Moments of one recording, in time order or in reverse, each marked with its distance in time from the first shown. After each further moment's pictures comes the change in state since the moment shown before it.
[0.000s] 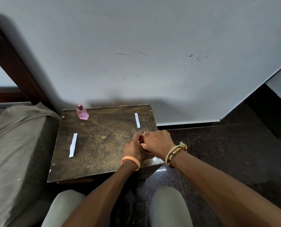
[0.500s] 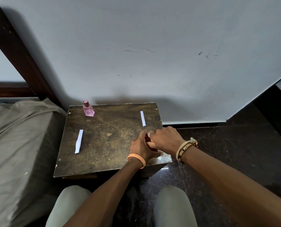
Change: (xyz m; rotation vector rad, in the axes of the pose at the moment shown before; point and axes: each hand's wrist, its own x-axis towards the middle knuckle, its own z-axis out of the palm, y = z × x) left_hand 0.001 0.001 -0.002 -0.013 -0.019 0.031; right_hand 0.005 0.014 -0.002 -0.062 0.011 -0.142
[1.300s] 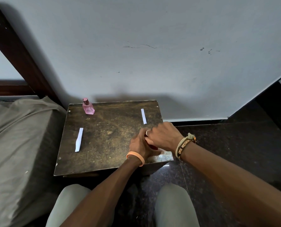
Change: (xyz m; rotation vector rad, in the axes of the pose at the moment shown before) left_hand 0.006 -0.010 0.003 0.030 -0.016 0.037; right_hand 0.010 -0.003 -0.002 -0.119 0.062 -0.076
